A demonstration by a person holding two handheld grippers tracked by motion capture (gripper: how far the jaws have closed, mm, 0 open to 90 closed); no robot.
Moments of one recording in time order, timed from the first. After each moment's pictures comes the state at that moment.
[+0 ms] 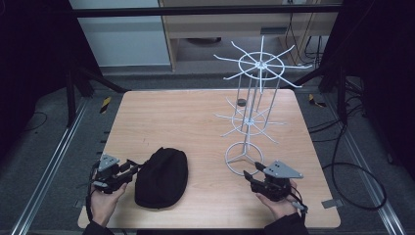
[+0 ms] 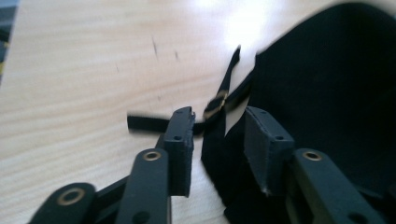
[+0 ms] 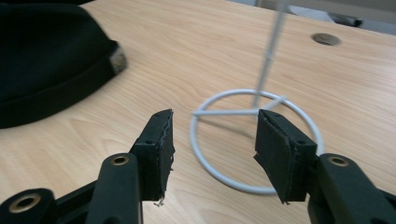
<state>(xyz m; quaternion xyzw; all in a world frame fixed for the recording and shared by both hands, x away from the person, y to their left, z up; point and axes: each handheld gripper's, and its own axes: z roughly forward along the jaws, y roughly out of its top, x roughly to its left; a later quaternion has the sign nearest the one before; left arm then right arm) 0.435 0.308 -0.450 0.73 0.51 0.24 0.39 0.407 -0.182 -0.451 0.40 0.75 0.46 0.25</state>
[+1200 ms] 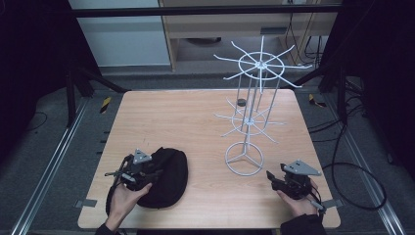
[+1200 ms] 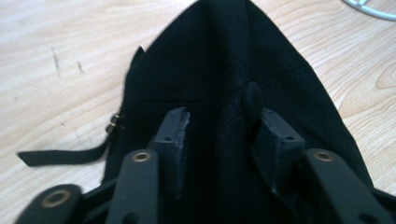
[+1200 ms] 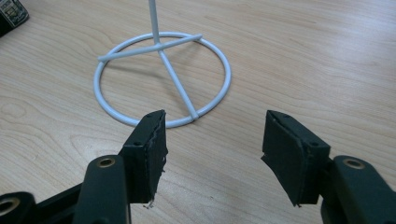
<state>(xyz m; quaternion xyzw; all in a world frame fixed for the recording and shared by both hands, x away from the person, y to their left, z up) 0.445 0.230 -0.436 0.82 0.46 0.17 0.31 0.418 -0.239 -0.474 0.47 0.75 0.39 0.27</state>
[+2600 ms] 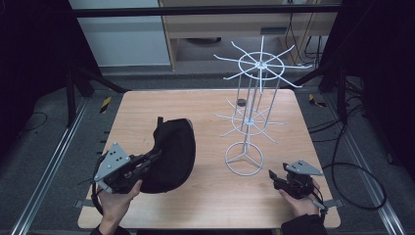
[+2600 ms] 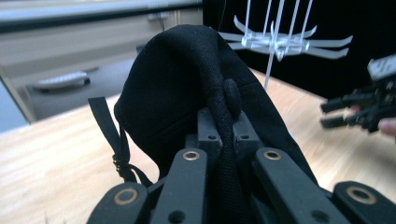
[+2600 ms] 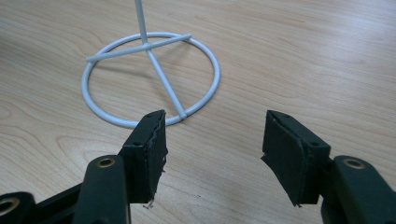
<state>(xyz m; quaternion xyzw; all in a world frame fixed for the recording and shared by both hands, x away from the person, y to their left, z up) 0.388 0.223 -0.331 0.72 0.32 0.25 0.56 0.419 -0.245 -0.475 0.48 0.74 0.39 0.28</state>
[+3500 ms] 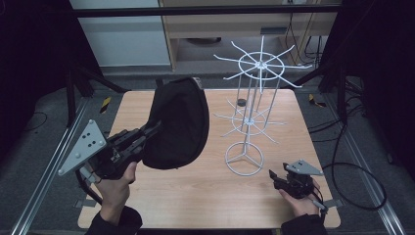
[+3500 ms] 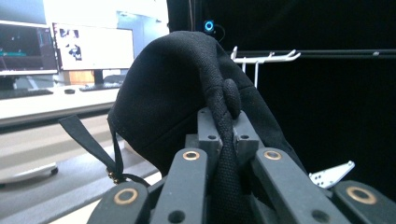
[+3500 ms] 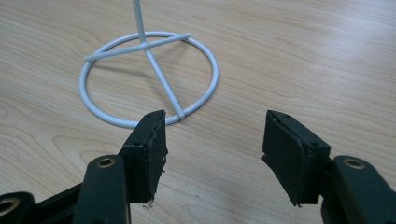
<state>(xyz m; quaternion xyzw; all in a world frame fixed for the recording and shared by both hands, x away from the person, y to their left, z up) 0.378 0.205 -0.246 0.64 0.23 0.27 0.68 0.419 -0.246 -0.476 0.48 0.74 0.39 0.28</state>
